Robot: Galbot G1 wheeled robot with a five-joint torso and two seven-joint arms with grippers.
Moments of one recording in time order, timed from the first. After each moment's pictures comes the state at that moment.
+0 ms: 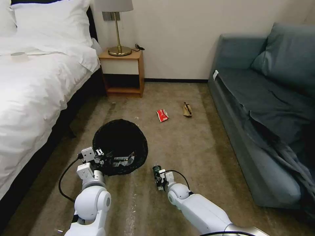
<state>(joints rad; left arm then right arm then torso) 1.34 -1.52 -0.52 -2.02 -0.22 0.30 -0.39 -0.73 1.38 -0.39 0.95 0.63 -0.24 0.18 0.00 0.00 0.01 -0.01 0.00</state>
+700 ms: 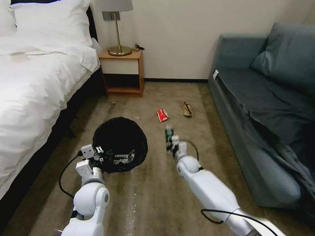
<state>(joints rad) 1.30 -1.48 -0.53 -1.99 -0.28 0.30 -0.38 -0.66 1.34 -0.06 1.24 0.48 -0.11 0.23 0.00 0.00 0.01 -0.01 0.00</state>
